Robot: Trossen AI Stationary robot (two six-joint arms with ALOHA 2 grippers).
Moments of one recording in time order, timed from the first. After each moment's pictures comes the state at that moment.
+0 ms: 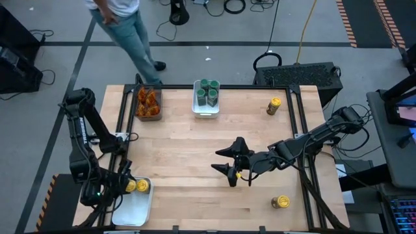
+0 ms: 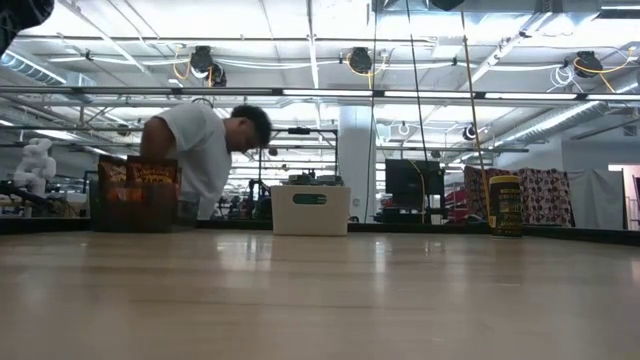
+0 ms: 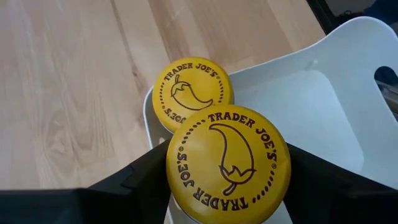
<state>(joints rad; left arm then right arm) -1.32 1.08 0.78 -0.93 -0.45 -0.88 0.45 1.47 1.16 -0.03 0.54 0.69</state>
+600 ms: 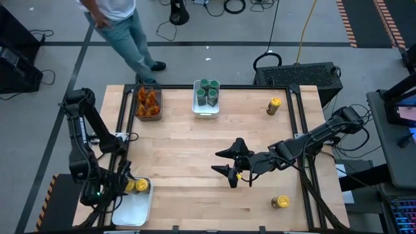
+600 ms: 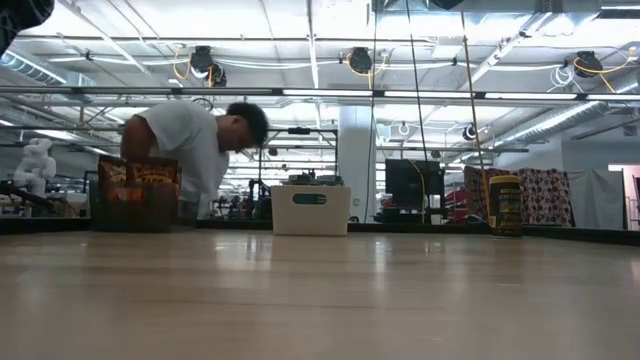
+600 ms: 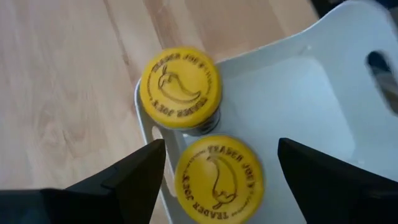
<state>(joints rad) -1.32 1.08 0.79 -0.96 -0.39 -0.88 0.45 1.47 1.16 -0.03 0.52 0.69</state>
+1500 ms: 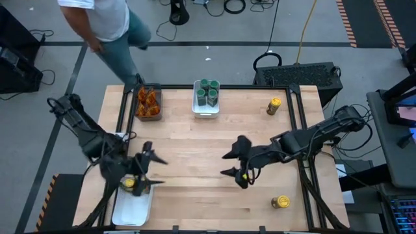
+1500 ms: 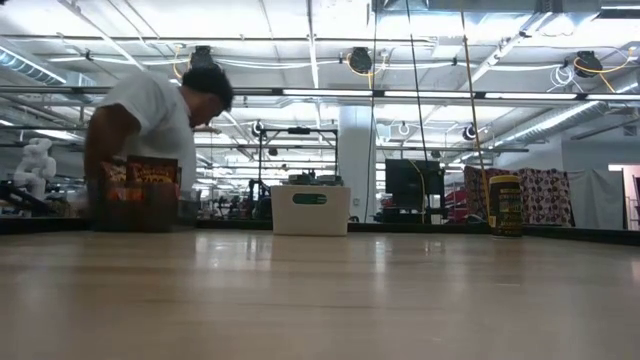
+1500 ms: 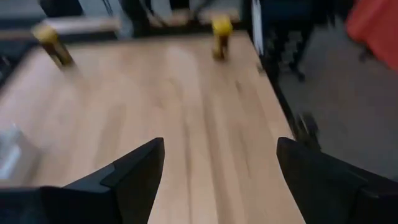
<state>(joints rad) -0.79 1.09 1.07 -0.59 -0.55 -0.37 0.41 1.45 1.36 -0.50 0.25 0.63</state>
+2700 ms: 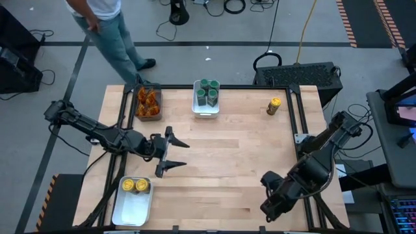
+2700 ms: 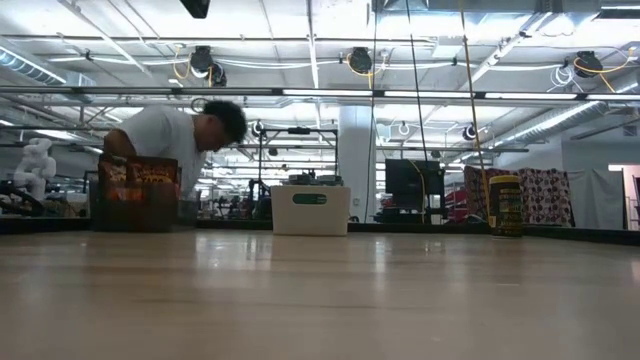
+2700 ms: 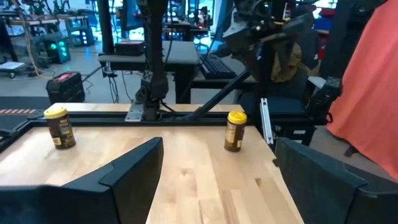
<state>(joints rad) -0.36 1.04 0.65 0.33 -0.20 -0.07 0.75 1.56 1.64 -1.18 -0.19 1.69</state>
